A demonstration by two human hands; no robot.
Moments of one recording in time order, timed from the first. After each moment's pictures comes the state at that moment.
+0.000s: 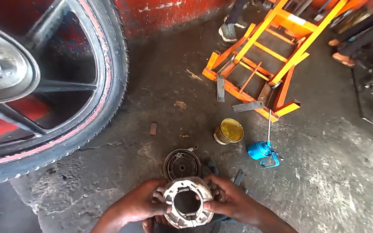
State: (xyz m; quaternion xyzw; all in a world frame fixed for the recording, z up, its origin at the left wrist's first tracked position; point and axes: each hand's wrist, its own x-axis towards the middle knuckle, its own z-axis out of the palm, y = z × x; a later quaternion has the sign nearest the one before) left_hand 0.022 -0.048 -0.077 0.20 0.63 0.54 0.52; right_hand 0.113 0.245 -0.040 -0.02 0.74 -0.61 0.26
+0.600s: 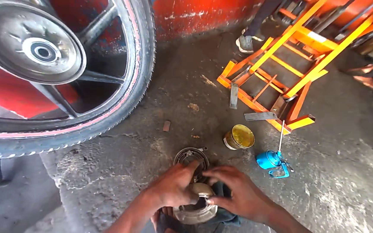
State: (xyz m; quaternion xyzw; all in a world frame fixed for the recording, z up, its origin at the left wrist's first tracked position) left_hand 0.023 -0.006 -0.030 0.33 0.78 0.37 0.38; right_hand 0.097 0.230 -0.016 -0.18 0.94 -0.27 0.11
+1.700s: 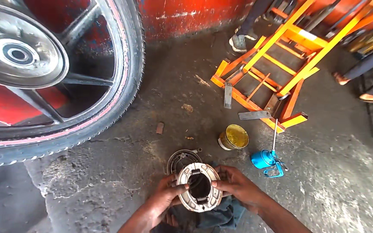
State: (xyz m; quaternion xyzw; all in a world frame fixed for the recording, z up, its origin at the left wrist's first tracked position) left_hand 0.066 0.006 -0.088 -0.11 0.47 0.77 0.42; right_hand 0.091 0.264 -0.036 0.19 0.72 -0.61 0.28
